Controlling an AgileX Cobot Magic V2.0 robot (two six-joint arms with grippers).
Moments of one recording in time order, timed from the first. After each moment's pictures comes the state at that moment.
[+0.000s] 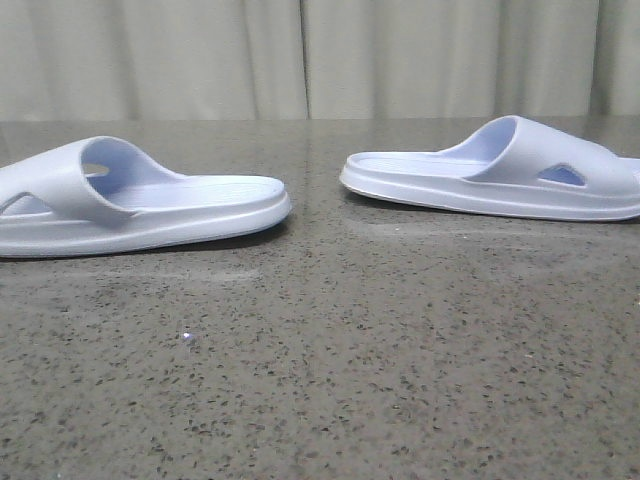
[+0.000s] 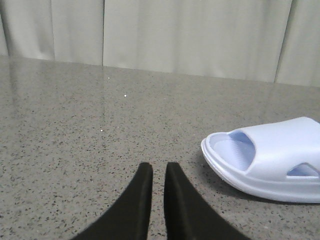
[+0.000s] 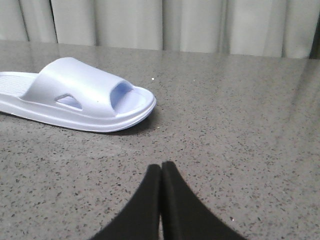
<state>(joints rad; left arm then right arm) -0.03 0.03 0.00 -0.10 0.09 0.01 0.00 -0.01 0.01 0.00 0.16 -0.09</state>
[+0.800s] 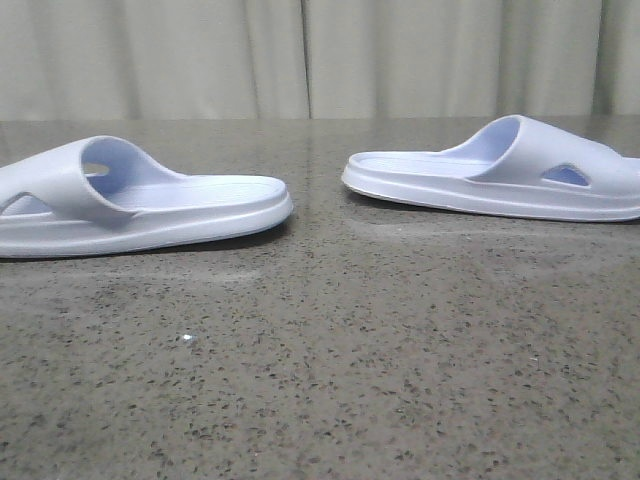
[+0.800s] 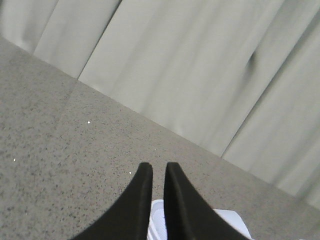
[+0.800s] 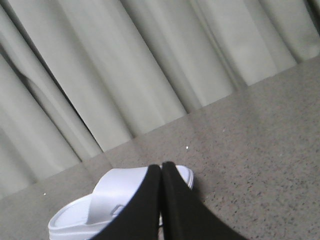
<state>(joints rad) -0.03 0.11 -0.14 -0.51 0.07 0.00 0.00 0.02 -0.01 0.51 -0.07 -0.09</state>
